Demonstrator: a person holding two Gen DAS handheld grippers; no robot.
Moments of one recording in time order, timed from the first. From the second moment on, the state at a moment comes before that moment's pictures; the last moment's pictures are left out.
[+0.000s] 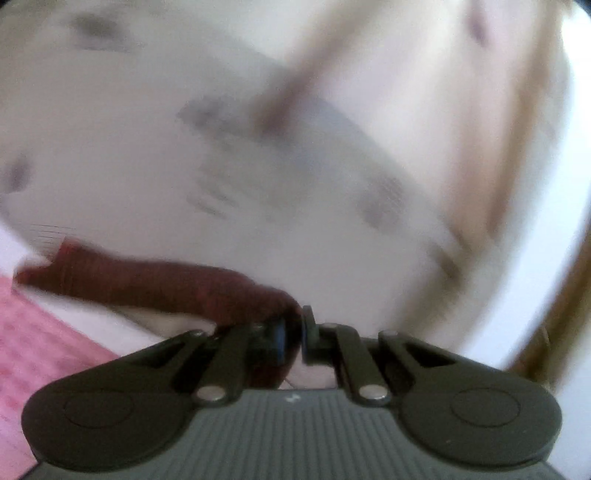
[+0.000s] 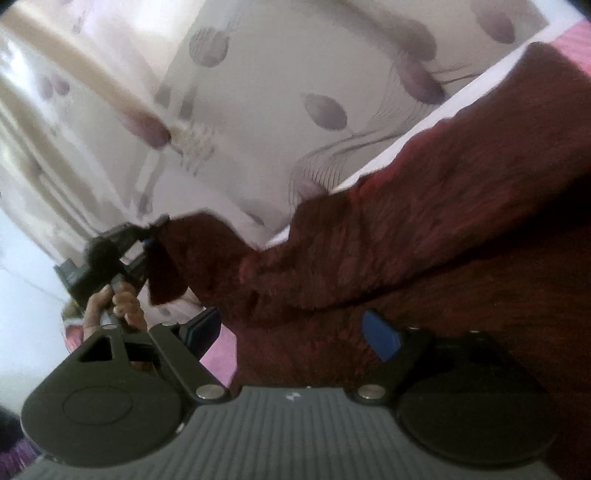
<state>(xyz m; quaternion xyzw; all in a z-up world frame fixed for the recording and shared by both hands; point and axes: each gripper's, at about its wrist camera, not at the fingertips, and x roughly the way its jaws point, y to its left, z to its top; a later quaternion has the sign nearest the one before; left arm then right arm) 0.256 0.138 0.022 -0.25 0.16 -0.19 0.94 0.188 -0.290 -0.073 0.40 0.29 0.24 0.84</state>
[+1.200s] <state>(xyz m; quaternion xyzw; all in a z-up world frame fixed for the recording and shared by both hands) 0.130 -0.091 -0.068 0.21 0.17 -0.32 0.91 0.194 -0.421 0.005 0.34 0.25 0.15 0.90</state>
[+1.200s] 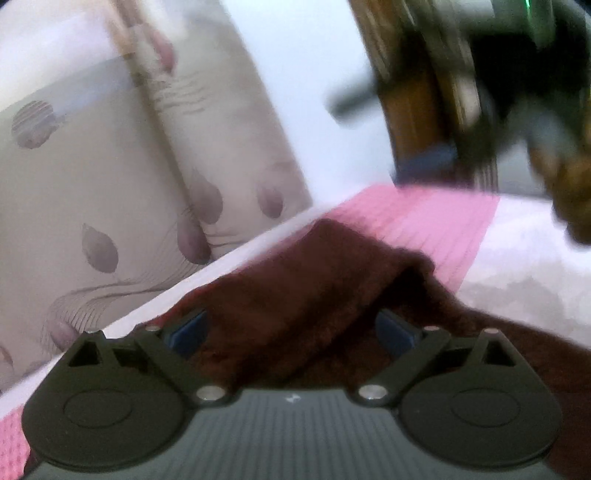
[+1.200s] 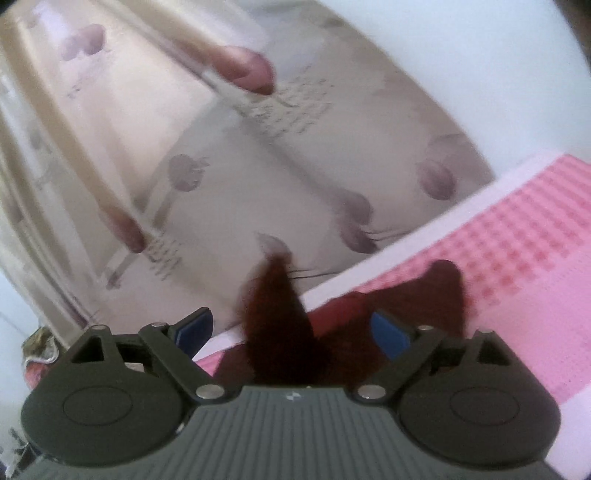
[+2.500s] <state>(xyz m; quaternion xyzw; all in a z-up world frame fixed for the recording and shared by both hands) 0.142 0.133 -0.116 -0.22 0.26 -0.10 0.94 0.242 -0.401 -0.087 0.14 0.33 0.09 0.93</state>
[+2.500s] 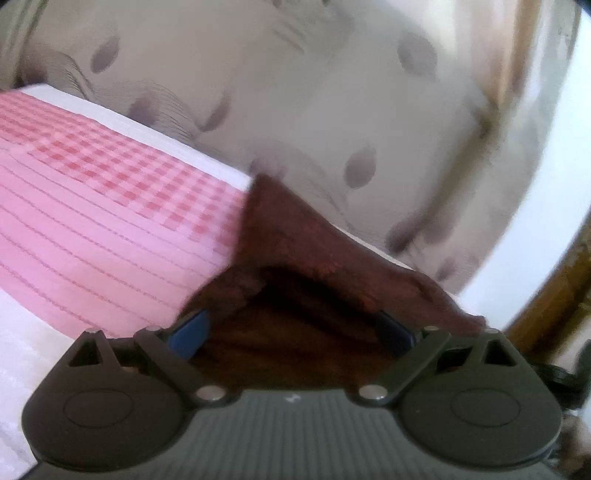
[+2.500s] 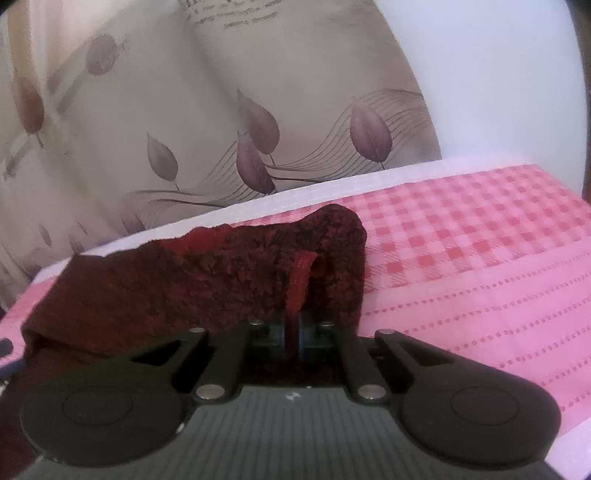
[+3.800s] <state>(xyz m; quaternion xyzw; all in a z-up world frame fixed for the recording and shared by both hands) -0.093 0.210 -0.120 -0.19 0.32 -0.29 0.88 -0.080 -0.394 -0.085 0.30 0.38 0.23 0.84</state>
